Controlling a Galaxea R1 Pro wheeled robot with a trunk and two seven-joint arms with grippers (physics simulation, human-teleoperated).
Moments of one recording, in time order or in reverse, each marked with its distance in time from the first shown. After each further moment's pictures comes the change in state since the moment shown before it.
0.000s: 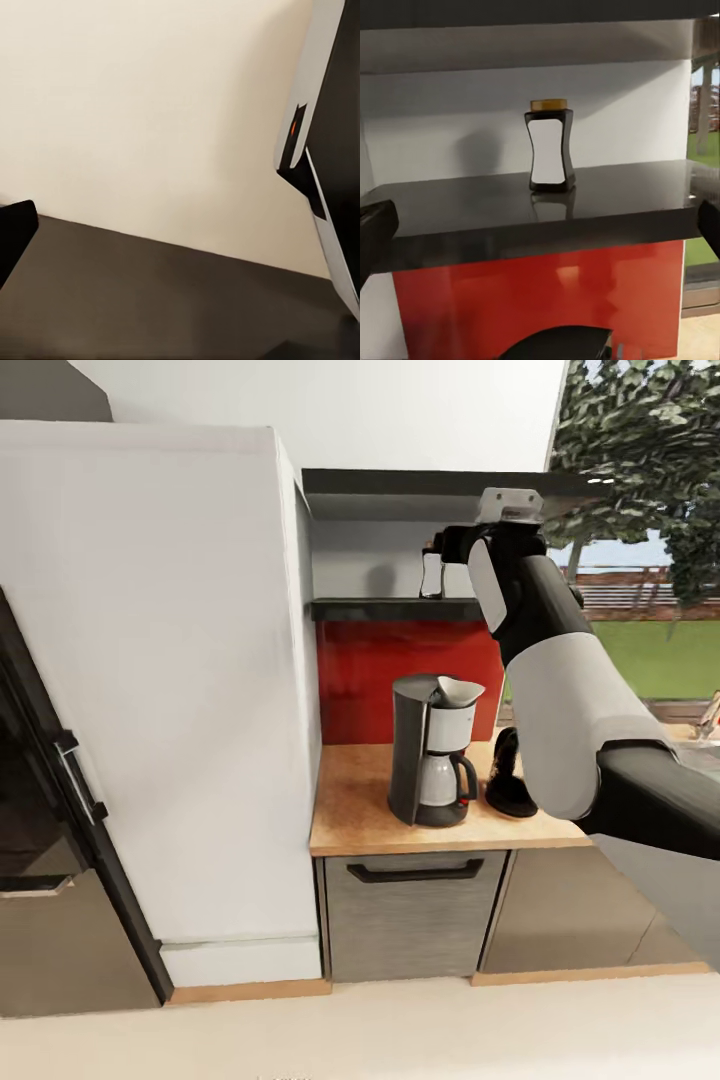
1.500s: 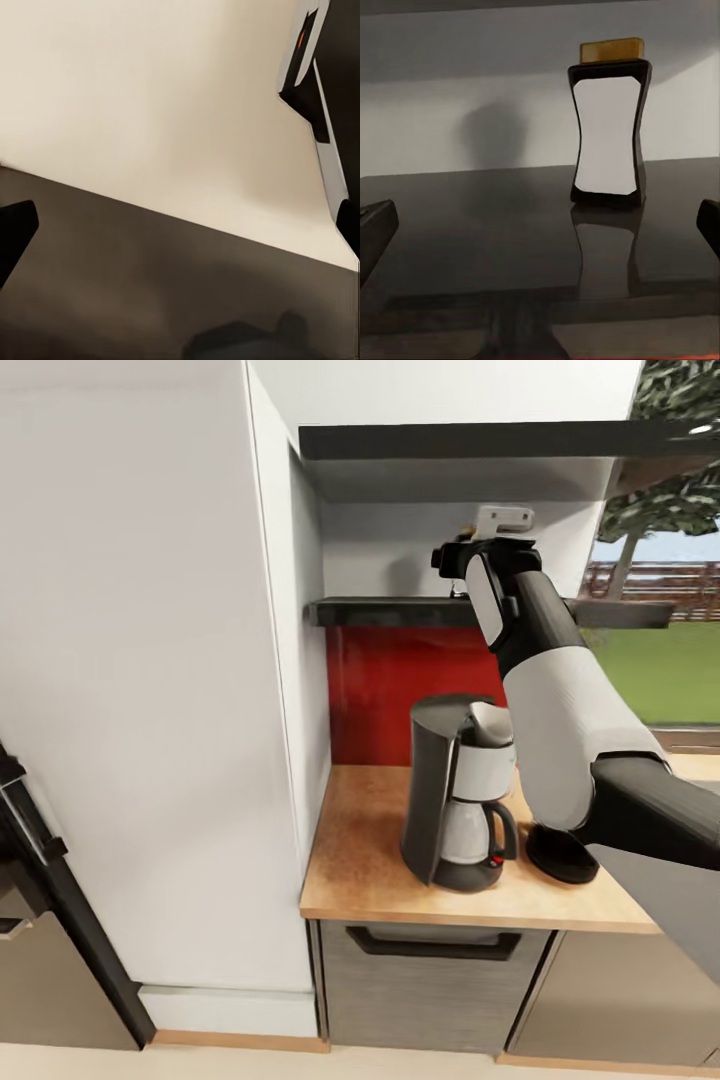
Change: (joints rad) left arm 0.013 -0.015 0.005 0.003 0.006 0.156 0.010; right arm 0.037 0.000 0.002 -0.015 0.003 0.023 0.006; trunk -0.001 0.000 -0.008
